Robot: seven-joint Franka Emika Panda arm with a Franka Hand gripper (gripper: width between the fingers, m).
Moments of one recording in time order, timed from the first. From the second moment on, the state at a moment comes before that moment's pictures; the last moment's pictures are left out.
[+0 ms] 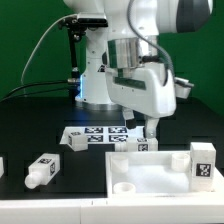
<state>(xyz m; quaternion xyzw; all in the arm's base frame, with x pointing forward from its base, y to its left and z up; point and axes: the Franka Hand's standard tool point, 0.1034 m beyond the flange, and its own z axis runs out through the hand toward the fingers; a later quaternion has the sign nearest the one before) 0.467 0.038 0.054 -0.79 0.61 0.02 0.05</state>
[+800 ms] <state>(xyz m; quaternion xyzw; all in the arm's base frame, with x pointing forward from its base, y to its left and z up) 0.442 0.043 0.036 -0.75 0.66 0.01 0.04</state>
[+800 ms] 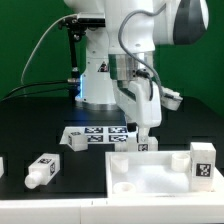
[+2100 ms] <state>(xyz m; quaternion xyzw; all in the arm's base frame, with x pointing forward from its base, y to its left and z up) 0.423 0.041 0.006 -0.74 0.67 0.00 0.02</state>
